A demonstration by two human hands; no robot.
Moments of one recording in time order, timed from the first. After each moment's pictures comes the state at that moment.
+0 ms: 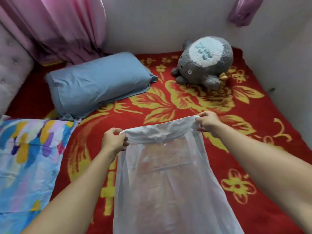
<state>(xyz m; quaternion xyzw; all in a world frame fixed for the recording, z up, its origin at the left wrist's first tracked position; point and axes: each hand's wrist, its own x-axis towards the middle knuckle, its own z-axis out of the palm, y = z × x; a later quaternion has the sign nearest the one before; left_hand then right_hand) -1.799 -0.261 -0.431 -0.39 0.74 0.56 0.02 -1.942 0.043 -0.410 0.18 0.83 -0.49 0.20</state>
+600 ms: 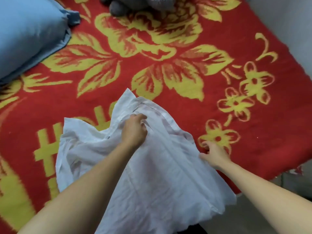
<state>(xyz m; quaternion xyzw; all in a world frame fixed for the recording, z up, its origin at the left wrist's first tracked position) -1.876 -0.020 -0.628 -0.08 0.93 0.33 0.16 -1.781 0.261 -0.680 0.23 0.88 -0.23 0.35</state>
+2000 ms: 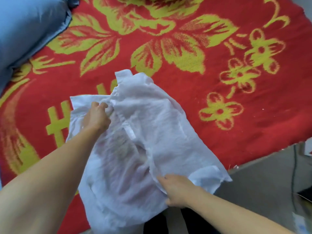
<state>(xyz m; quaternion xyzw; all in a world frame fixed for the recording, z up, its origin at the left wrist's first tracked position) -1.836 -0.133 -0.650 -0.10 0.97 0.10 0.18 -1.626 0.133 -0.651 -0.23 0.85 -0.15 0.45</state>
